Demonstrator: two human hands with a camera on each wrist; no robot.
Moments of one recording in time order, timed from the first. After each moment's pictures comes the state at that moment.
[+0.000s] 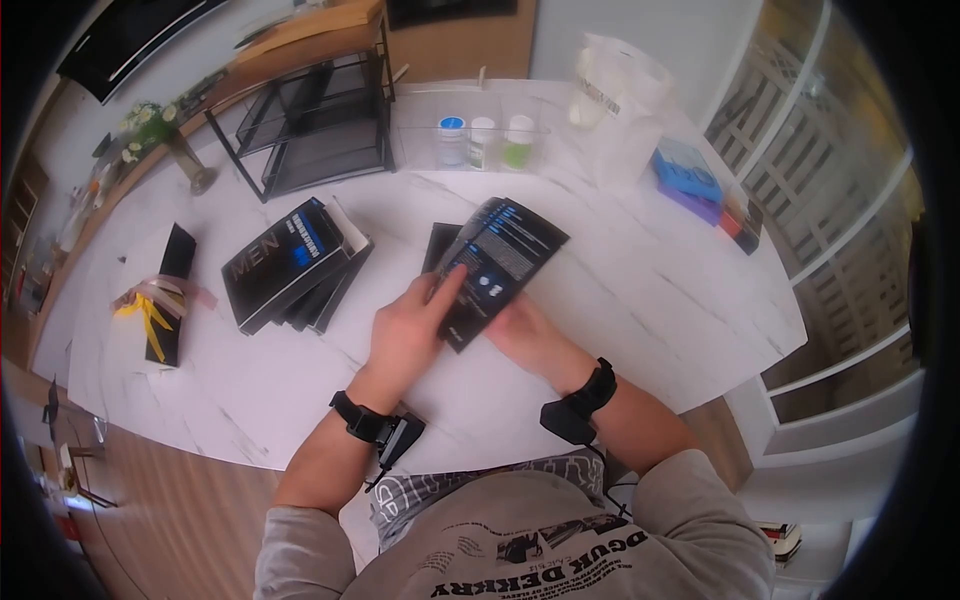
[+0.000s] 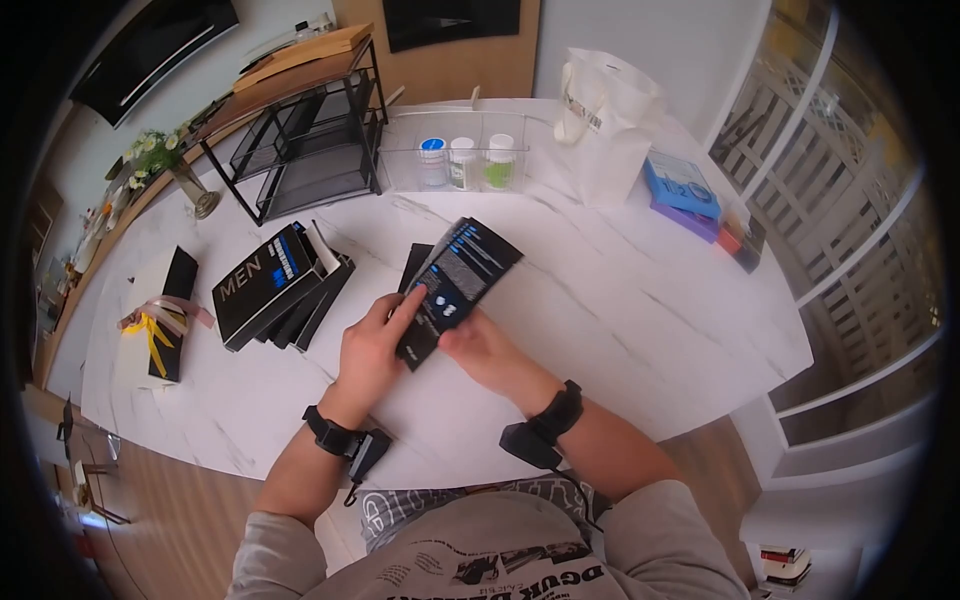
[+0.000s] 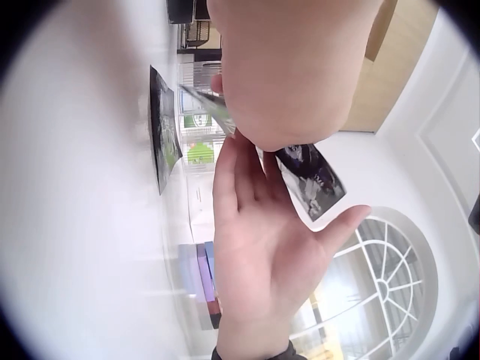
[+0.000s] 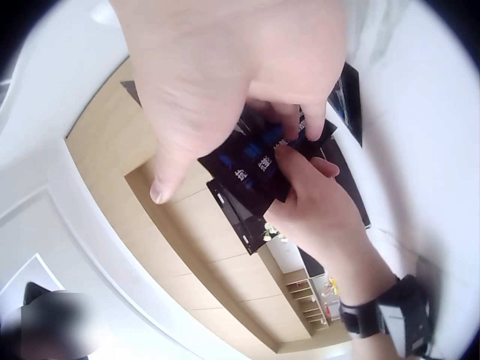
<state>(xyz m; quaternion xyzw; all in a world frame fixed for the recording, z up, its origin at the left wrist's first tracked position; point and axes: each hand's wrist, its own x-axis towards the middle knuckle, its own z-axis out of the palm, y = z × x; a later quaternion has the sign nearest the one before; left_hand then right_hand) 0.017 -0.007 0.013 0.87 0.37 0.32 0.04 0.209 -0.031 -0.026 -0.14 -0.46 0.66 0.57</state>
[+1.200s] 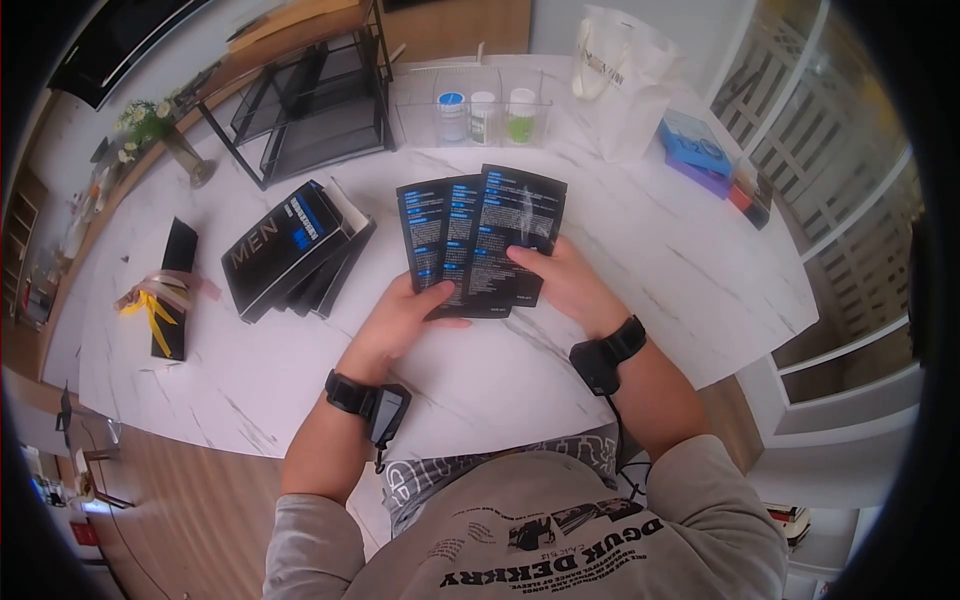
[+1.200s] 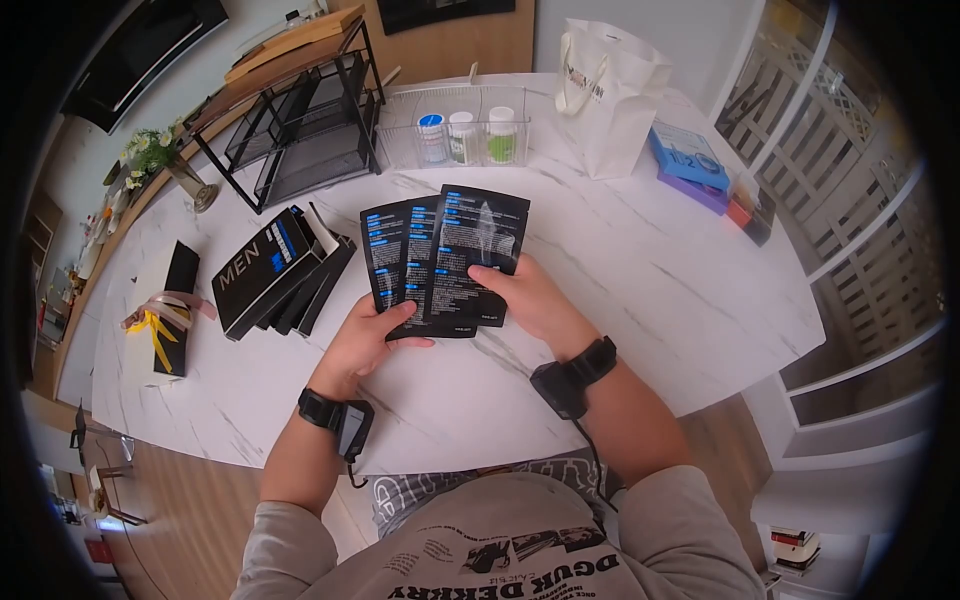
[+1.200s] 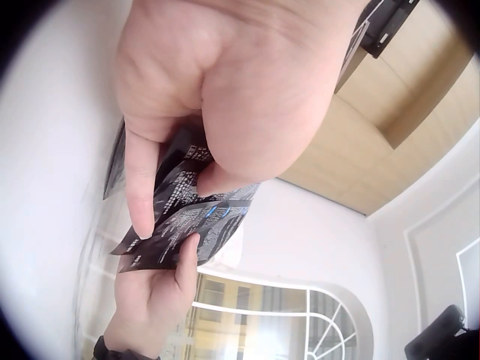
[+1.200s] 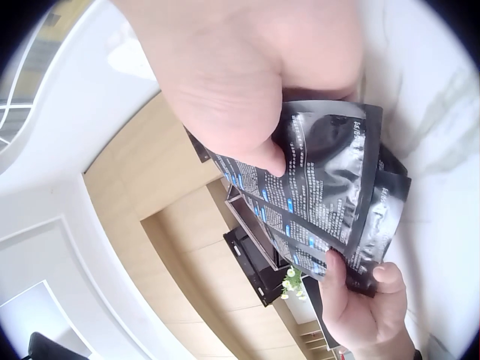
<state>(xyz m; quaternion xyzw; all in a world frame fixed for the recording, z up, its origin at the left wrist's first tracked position) 0.007 0.003 0.007 0.45 0.34 0.33 0.75 0.250 -0.015 -0.003 -0.34 -0.41 0.66 0.54</state>
